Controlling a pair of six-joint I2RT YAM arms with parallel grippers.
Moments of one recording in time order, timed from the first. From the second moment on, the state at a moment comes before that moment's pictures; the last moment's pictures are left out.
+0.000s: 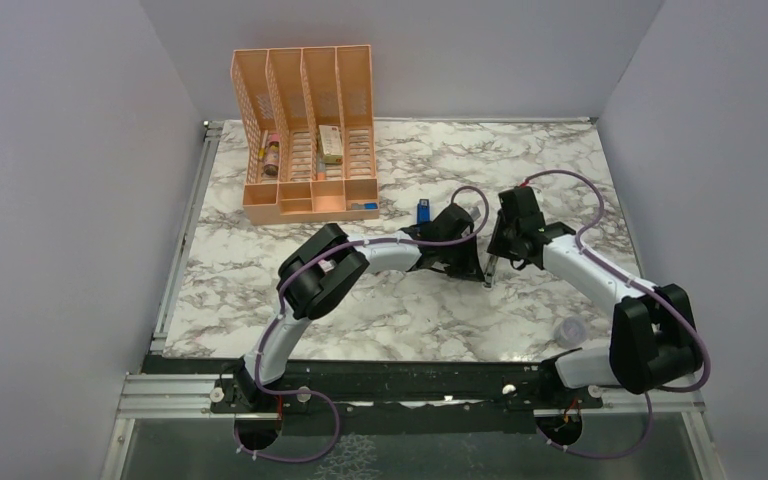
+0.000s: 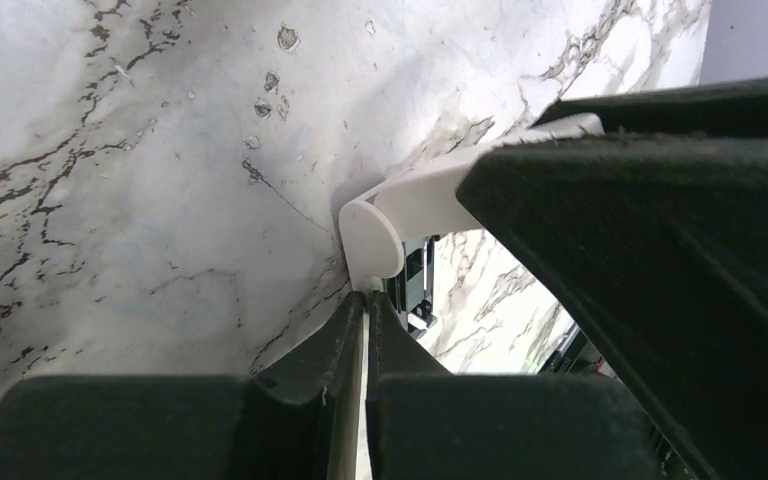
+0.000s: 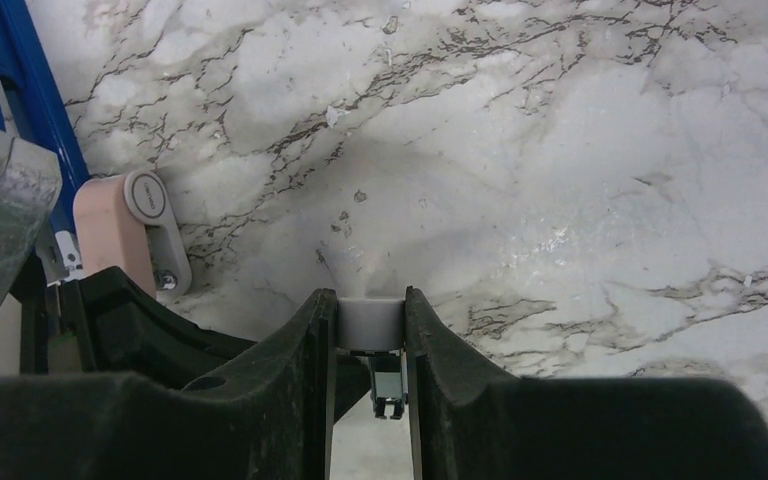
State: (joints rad) left arm -0.93 2.20 1.46 0.01 0.34 -0.82; right arm 0.33 1.38 0.83 -0.39 0.21 0.54
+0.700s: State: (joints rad) left arm -0.93 2.21 1.50 -0.04 0.33 -0.86; right arm 0.33 1.27 0.76 -0.46 0.09 0.55
